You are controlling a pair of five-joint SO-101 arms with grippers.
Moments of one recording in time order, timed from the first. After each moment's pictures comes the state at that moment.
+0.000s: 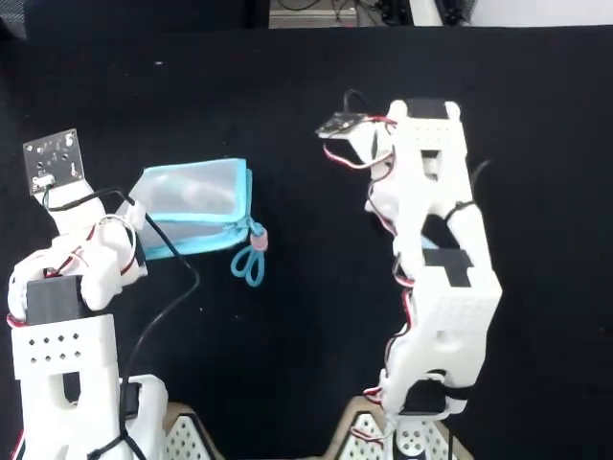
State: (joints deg) left arm -14.2 -57.4 44.1 71.1 7.3; right arm 1.1 29.4 -17.7 96.2 56.3
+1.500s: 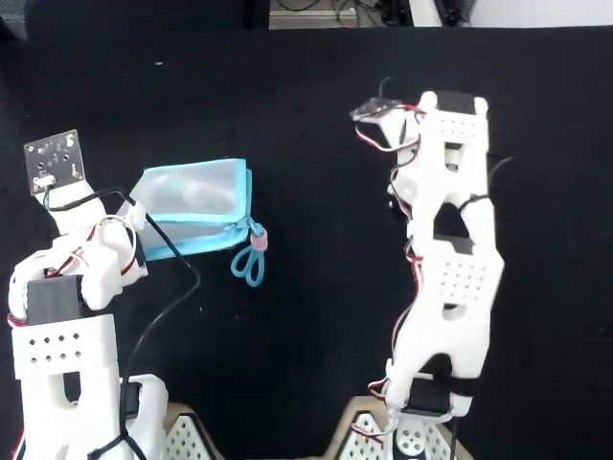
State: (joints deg) left arm -14.2 -57.4 44.1 71.3 7.3; right arm 7.7 41.3 -34.2 98.9 50.0
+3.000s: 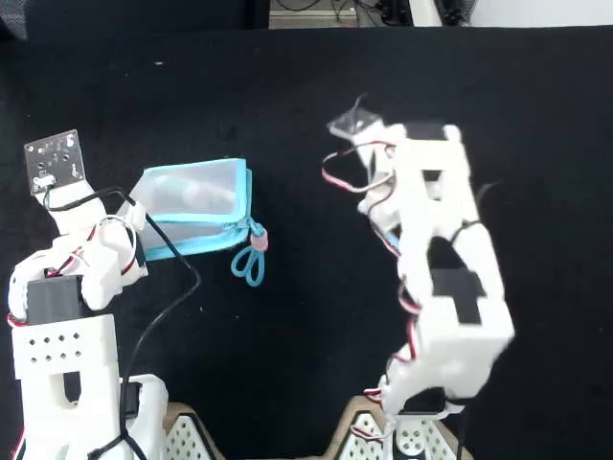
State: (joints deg) left arm -14.2 -57.4 44.1 71.3 7.3; right arm 0.9 13.0 1.4 83.1 38.8
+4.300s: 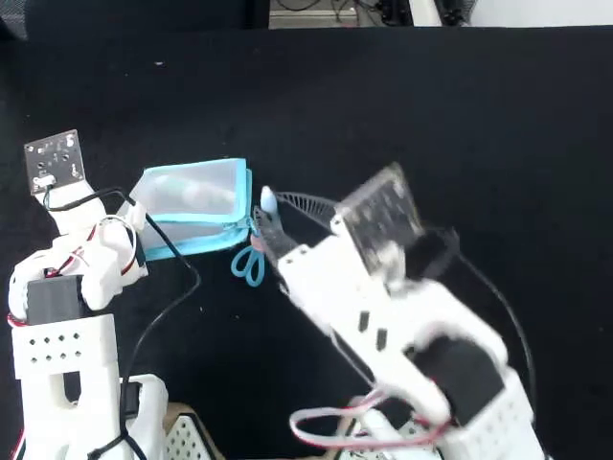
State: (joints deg) left arm -14.2 -57.4 44.1 71.3 7.3; right arm -38.7 -72.0 40.4 54.2 -0.6
